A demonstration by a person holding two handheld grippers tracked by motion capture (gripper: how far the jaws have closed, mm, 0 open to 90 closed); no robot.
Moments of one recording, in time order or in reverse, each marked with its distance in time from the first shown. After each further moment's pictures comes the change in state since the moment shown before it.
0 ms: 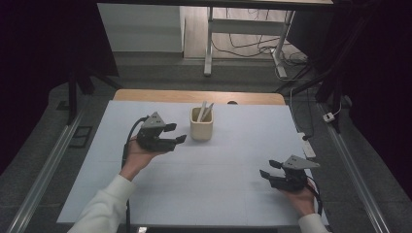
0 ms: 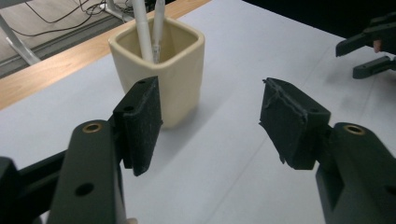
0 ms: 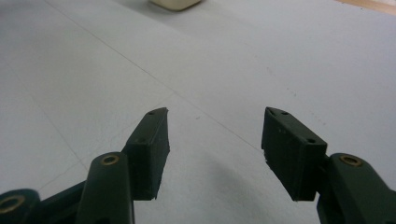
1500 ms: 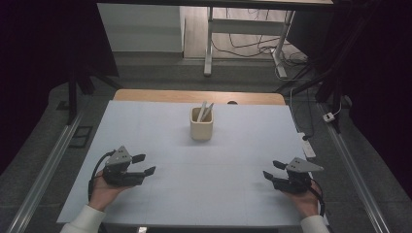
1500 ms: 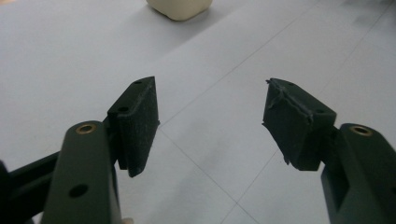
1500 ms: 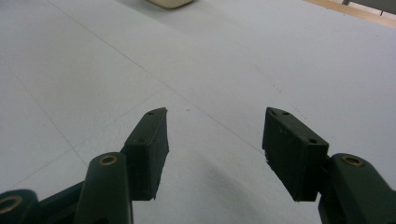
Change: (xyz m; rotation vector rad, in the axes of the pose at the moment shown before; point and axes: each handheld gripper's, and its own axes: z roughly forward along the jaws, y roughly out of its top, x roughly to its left) left arm -0.007 -0.100 -0.059 0.089 0.046 -0.055; right arm -0.001 -0.004 -0.010 -0.002 -0.035 -0.040
